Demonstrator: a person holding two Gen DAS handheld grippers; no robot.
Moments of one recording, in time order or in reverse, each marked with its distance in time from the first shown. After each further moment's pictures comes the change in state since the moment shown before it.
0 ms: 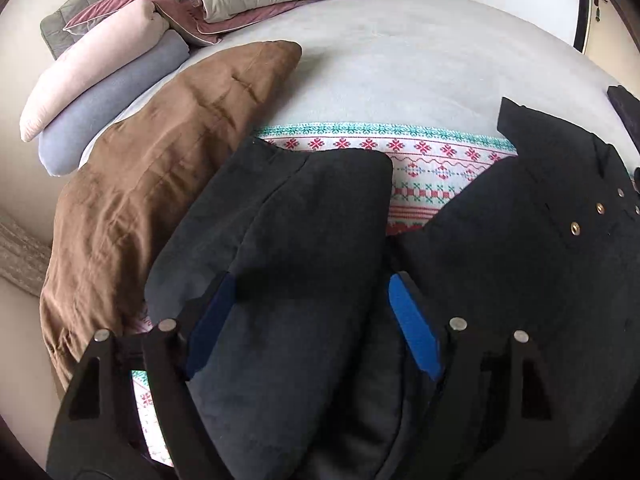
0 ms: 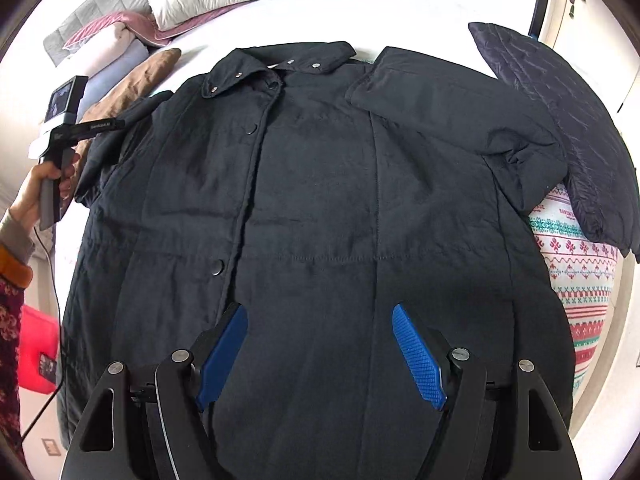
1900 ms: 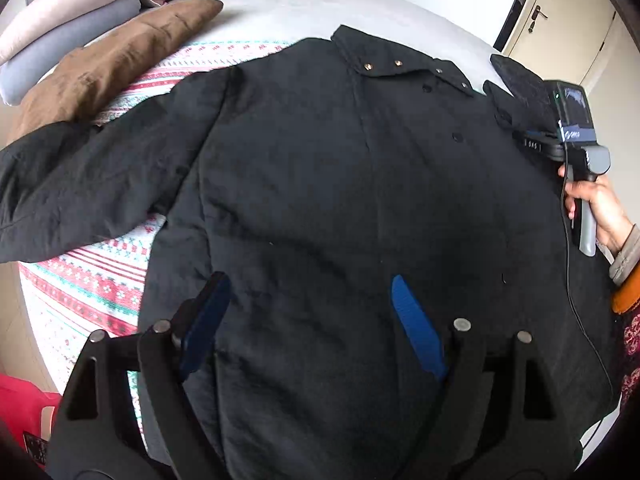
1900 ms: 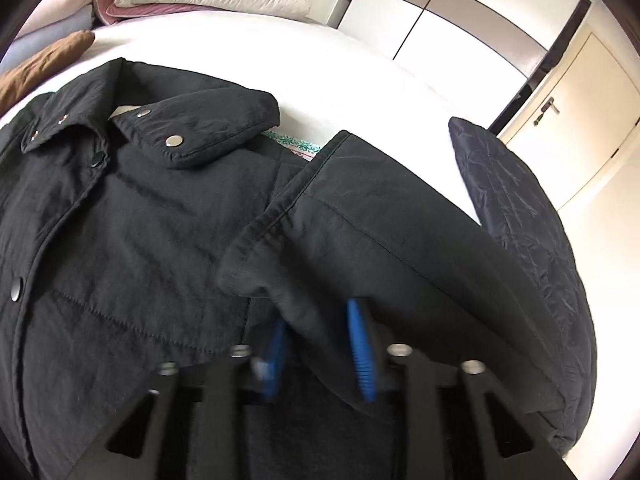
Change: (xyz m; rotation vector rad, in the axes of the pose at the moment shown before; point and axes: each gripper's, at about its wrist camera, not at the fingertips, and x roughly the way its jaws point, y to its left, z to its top) left arm -0.147 -0.047 -0.203 -0.026 0.061 -0.372; right arm 0.123 -0.041 0.173 -0.180 -0.232 -0.413
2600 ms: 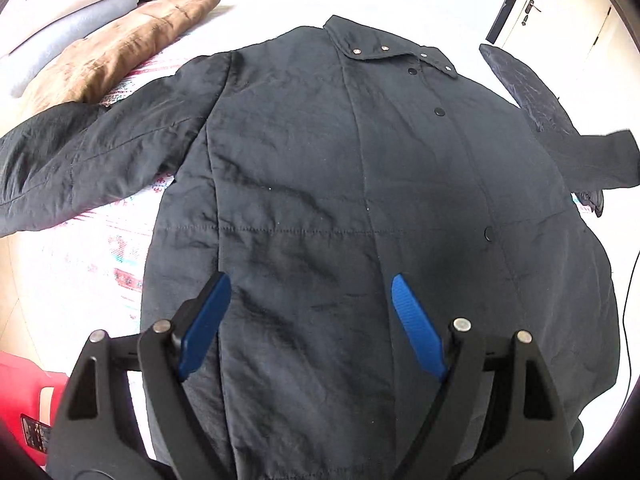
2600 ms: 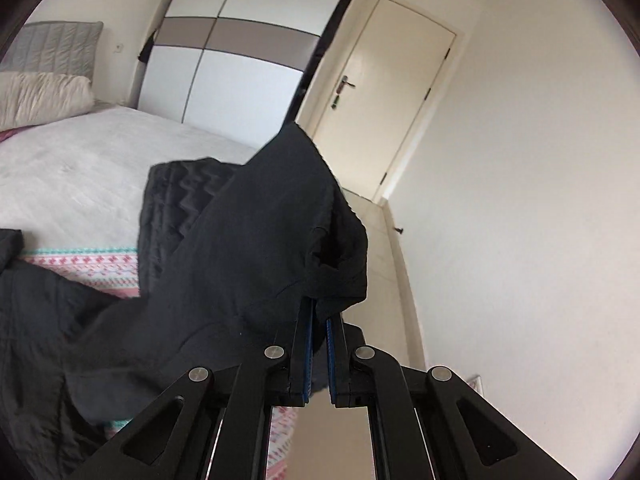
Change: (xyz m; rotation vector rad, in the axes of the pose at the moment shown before) left arm -0.027 0.001 -0.029 0.009 0.009 -0.009; right arm -0.165 -0.326 -0.141 0.401 -0.065 -0.513
